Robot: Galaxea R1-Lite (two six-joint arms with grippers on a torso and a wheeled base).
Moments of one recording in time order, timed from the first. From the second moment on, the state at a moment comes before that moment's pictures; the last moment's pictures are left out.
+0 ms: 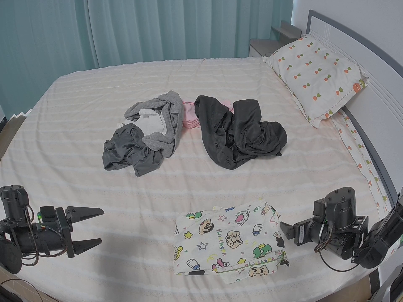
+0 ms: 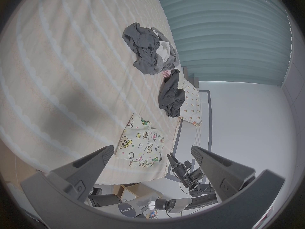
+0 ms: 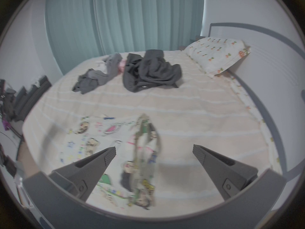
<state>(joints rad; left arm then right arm) 0.14 1.47 -0.14 -0.78 -0.85 -0.98 0.55 1.82 -0.29 -0.90 -0.38 0.20</state>
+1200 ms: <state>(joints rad) 0.12 1.50 -0.14 -0.78 -0.82 -0.94 0.54 2.11 -0.07 -1.38 -0.13 0.33</state>
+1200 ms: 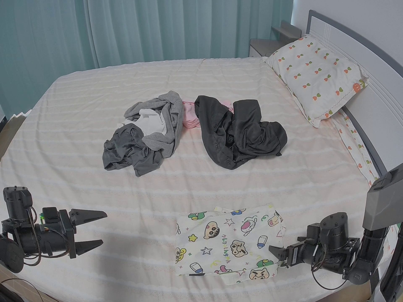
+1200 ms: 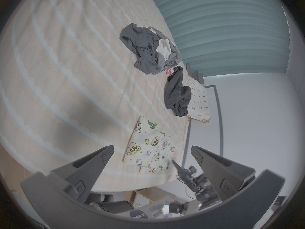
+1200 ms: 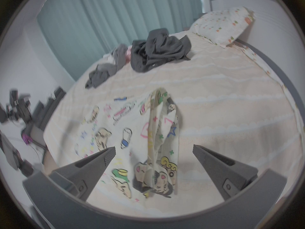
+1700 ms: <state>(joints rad) -0.34 1.61 -0.28 -0.78 -0.37 -0.94 0.38 1.98 -0.06 -1.46 0.14 0.49</state>
